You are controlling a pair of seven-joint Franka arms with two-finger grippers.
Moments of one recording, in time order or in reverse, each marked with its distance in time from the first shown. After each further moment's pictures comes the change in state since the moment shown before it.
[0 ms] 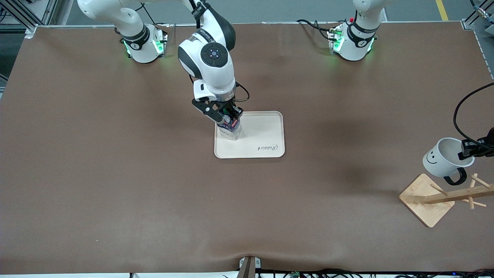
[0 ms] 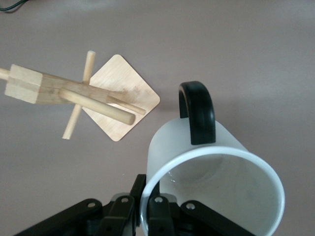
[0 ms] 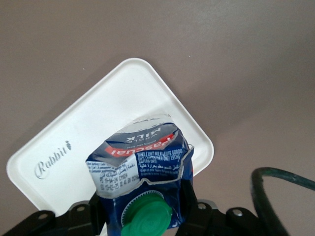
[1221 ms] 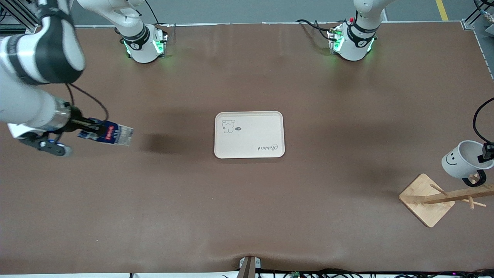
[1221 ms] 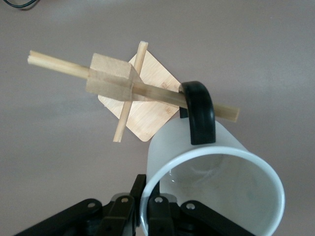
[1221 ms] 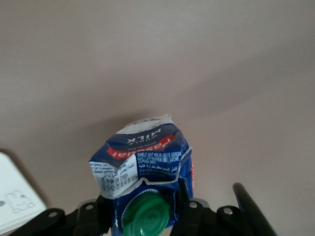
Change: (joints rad) left arm 0.070 0.091 0.029 0.073 0.002 0.004 0.146; right arm -0.714 -0.153 -0.043 0.161 -0.015 -0.561 -1.077
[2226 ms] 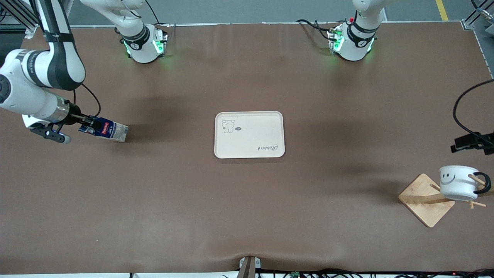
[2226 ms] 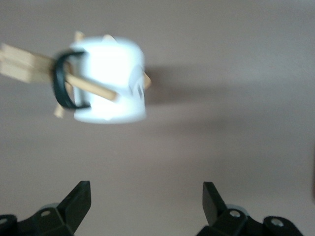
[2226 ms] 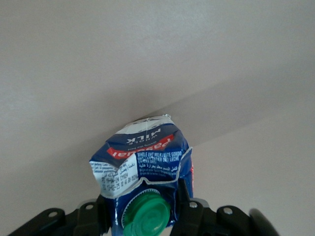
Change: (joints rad) left arm -0.129 -0.095 -0.033 0.038 0.000 -0.222 -0.226; right arm -0.169 -0.168 0.004 -0.599 0.000 0.514 -0.133
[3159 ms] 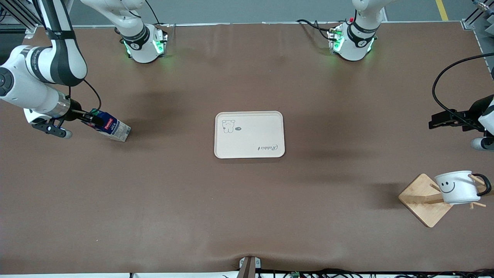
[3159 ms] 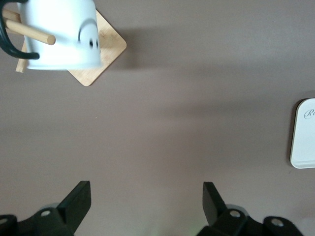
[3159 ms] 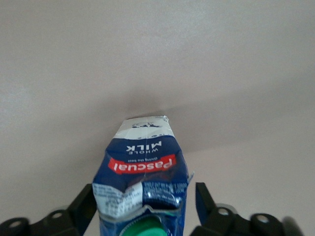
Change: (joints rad) left arm -0.013 -0.052 -0.058 -0.004 0.000 -0.145 -0.061; right arm -0.020 -0.029 0.004 -0.038 0.000 0.026 -0.062
